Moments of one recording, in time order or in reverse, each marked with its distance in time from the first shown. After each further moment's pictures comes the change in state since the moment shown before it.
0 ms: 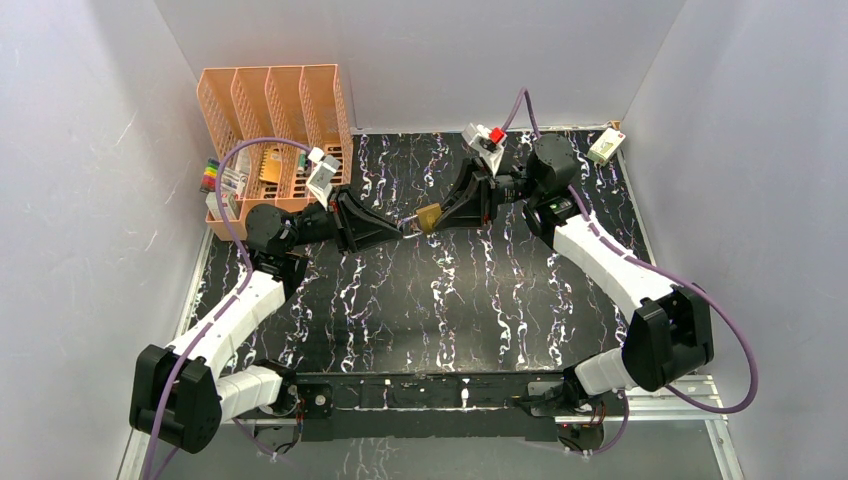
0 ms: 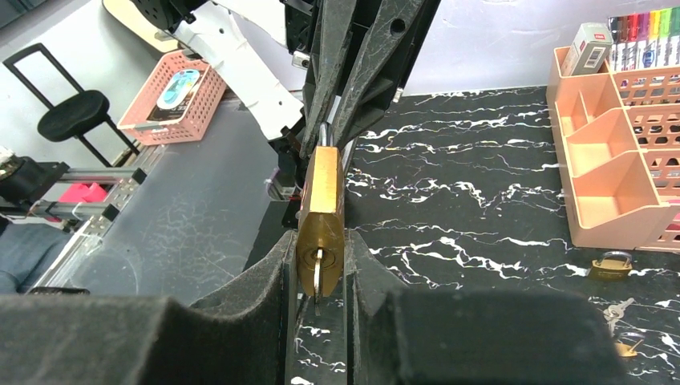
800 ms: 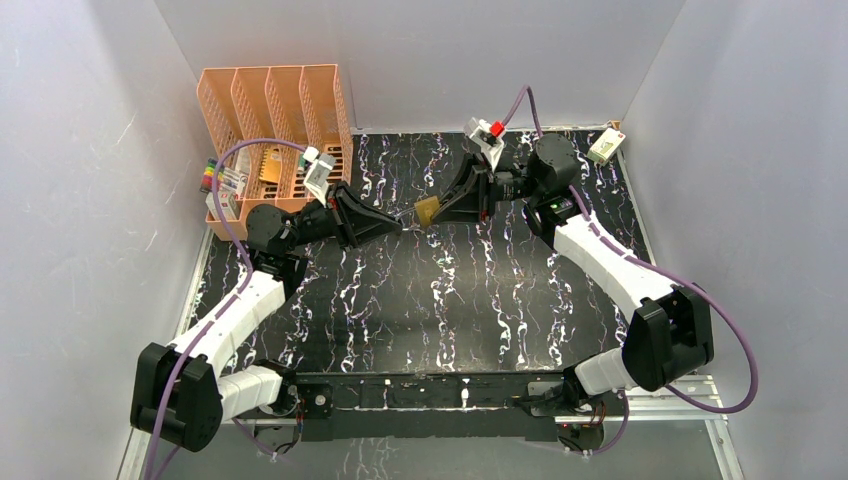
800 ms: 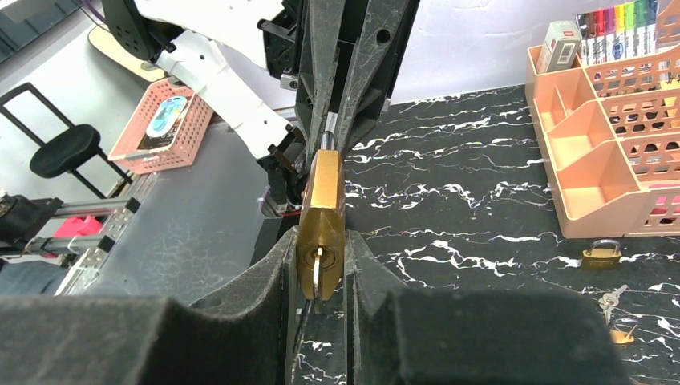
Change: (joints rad) left arm 0.008 0.007 -0.014 0.002 -0.073 0.026; right arm 0.003 0.003 -0.001 0.014 0.068 0.067
